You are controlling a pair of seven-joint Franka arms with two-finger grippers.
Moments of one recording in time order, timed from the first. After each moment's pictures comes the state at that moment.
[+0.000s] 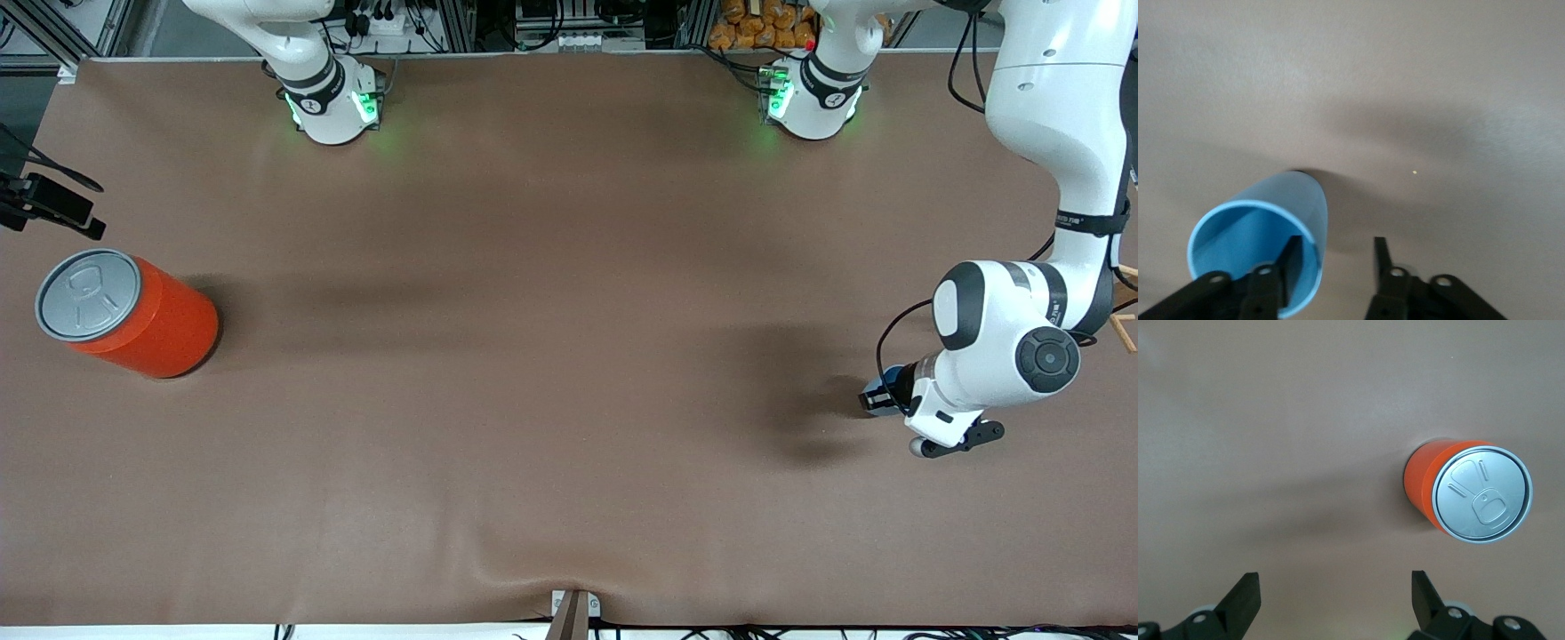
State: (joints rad) left arm 0.07 0.57 -0.12 -1.65 0.05 2.15 -0.32; right arm -0.04 0.01 -0.05 -1.48 0.01 1.47 0.06
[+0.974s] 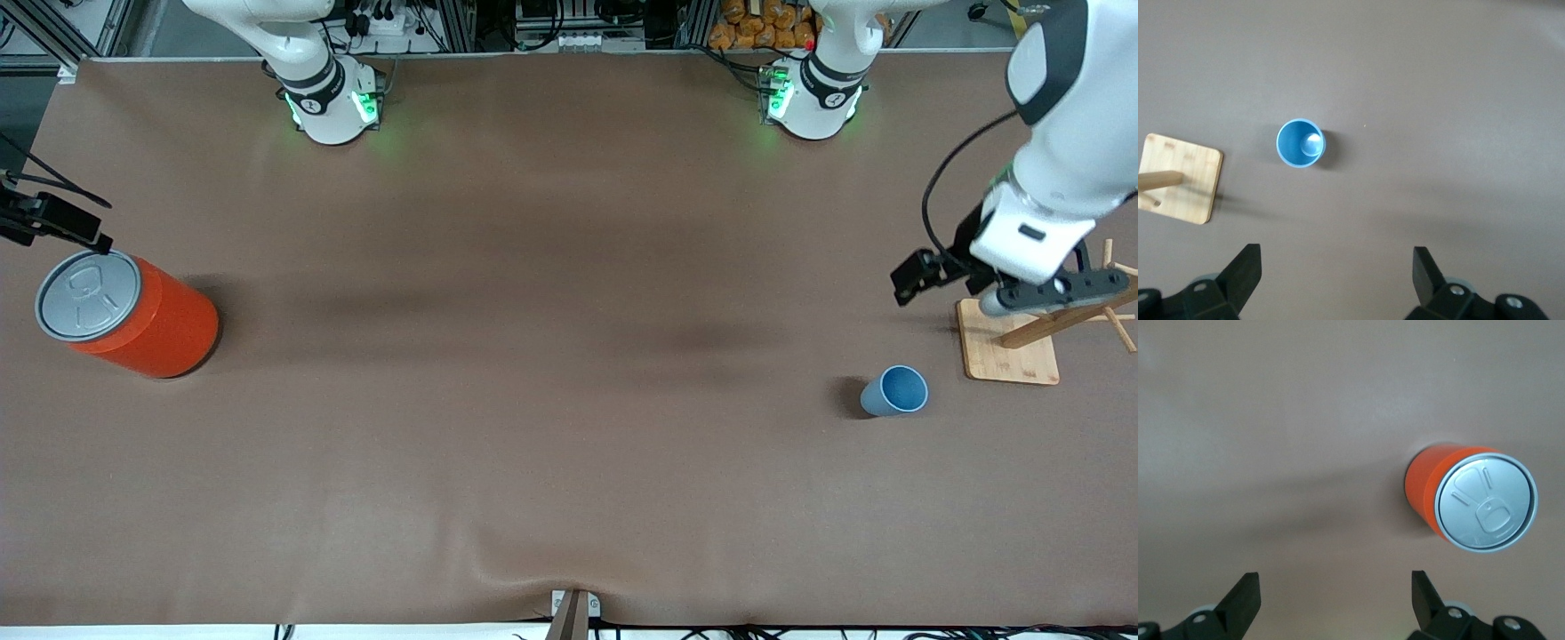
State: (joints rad) left arm 0.07 -0.04 -0.22 -1.83 0.05 1.90 -0.31; right arm -0.04 0.05 -0.05 -1.48 0.01 1.50 0.06
